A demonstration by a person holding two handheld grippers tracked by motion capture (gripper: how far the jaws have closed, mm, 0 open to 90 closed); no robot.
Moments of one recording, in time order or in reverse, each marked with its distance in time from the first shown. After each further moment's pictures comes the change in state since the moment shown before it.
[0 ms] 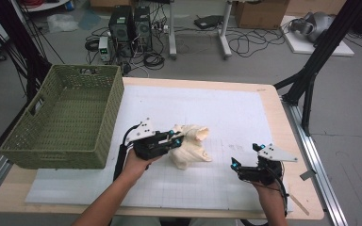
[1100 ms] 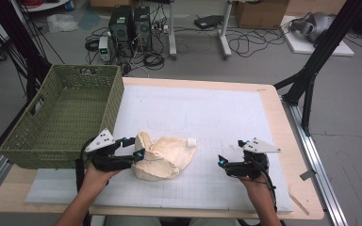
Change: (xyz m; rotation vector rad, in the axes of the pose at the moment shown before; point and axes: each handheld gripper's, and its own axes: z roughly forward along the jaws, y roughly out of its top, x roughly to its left) left arm 0.011 -0.017 -0.096 0.131 0.249 -0.084; right arm 0.018 0.015 0.033 0.045 0.103 -0.004
